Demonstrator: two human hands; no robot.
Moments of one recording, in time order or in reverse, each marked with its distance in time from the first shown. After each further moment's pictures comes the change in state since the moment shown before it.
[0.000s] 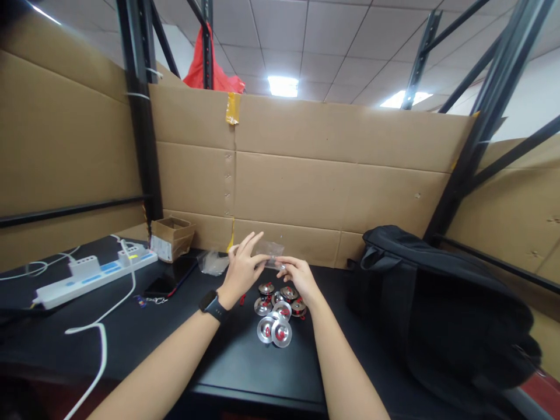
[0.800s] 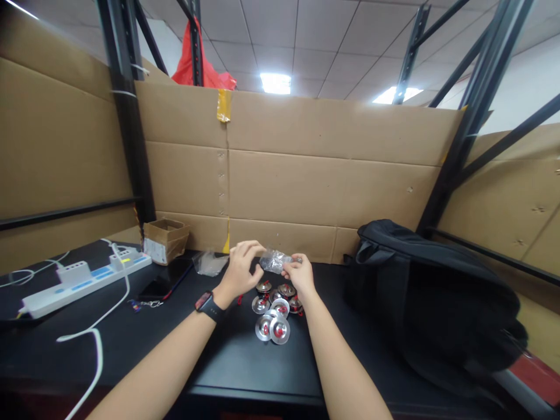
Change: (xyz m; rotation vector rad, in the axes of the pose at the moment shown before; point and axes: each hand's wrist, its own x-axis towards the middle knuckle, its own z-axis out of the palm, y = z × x) left_hand -0.002 -0.002 0.001 -0.207 -0.049 -0.010; right_hand 0.007 0.025 -0.001 -0.010 0.412 0.067
